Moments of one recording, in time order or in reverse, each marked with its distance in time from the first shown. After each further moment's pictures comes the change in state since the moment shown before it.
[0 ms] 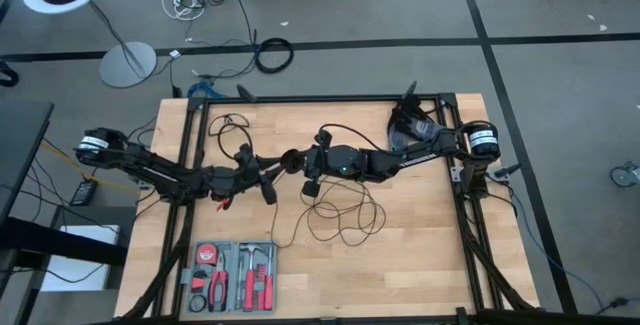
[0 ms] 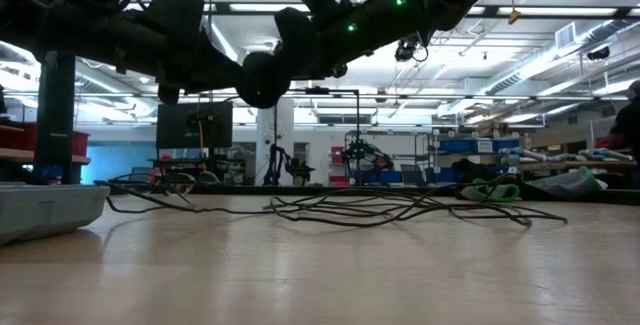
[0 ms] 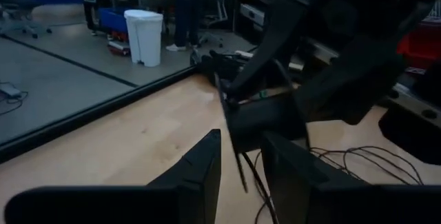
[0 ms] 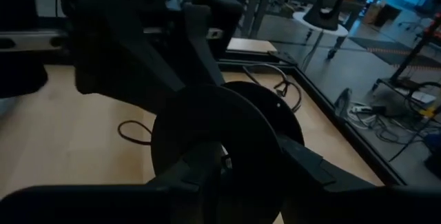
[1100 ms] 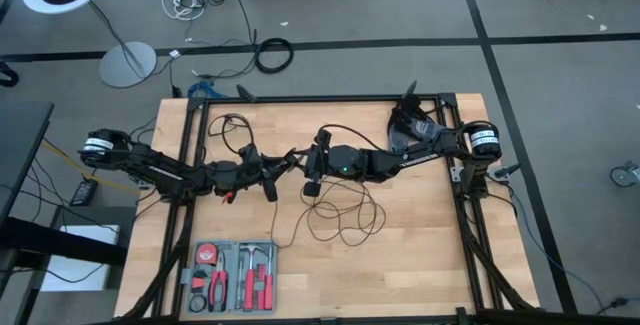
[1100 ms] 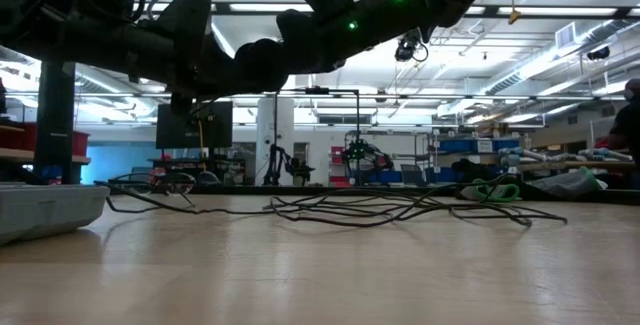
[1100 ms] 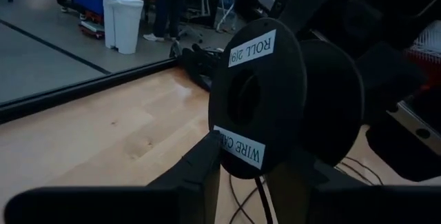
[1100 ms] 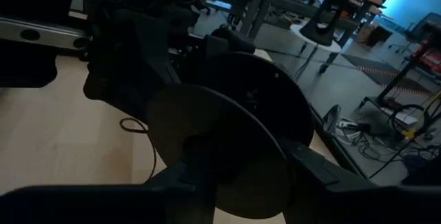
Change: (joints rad) left arm 0.077 0.055 -0.004 0.091 0.175 -0.103; right arm 0.002 -0.005 0.003 -0.011 0.016 -0.101
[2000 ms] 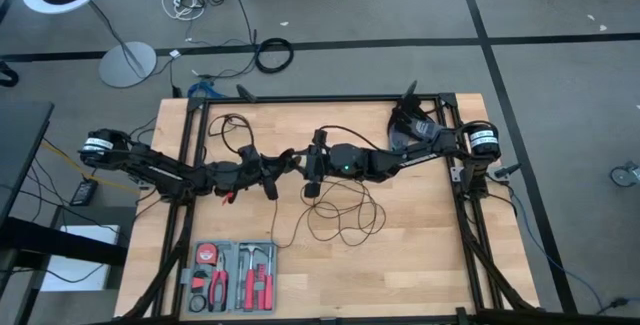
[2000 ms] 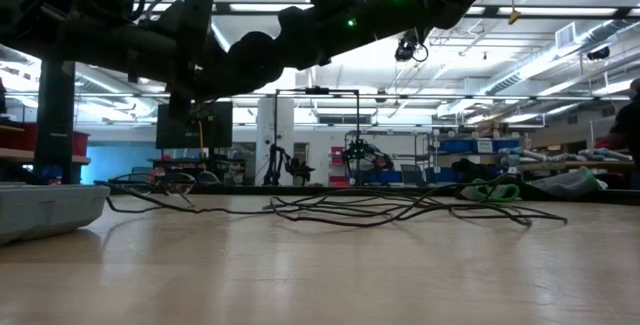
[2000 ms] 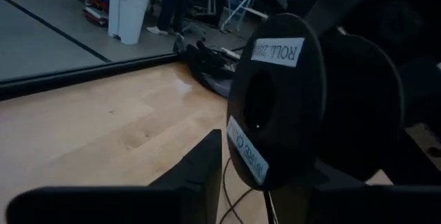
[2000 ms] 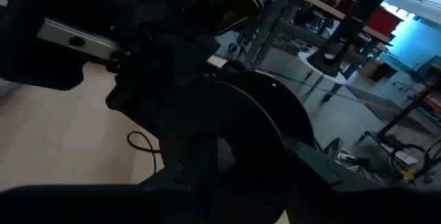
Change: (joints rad) left arm 0.002 0.000 0.003 -0.018 -0.030 -0.110; right arm 0.001 0.002 0.000 0.078 -0.073 -0.135
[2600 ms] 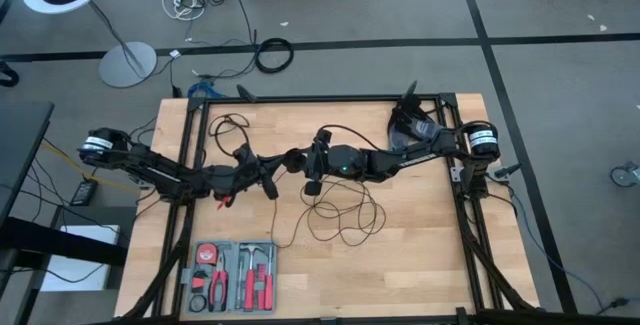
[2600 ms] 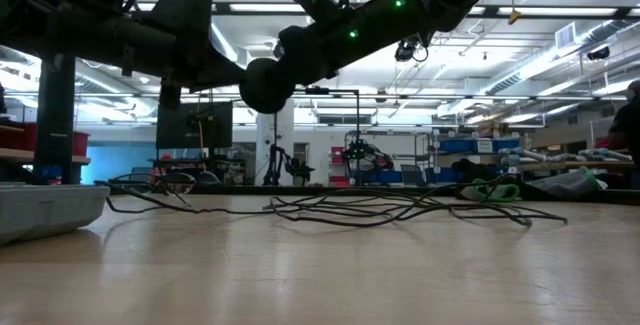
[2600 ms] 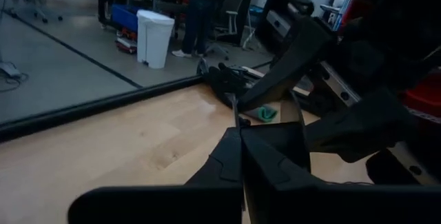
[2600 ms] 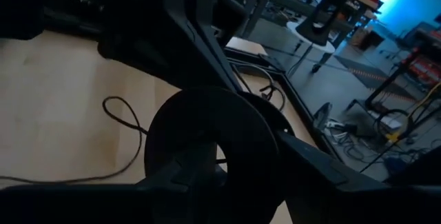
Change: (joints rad) left arm -0.066 -0.003 -0.001 0.020 -0.162 0.092; right arm 0.001 0.003 -0.005 -0.059 0.082 0.043
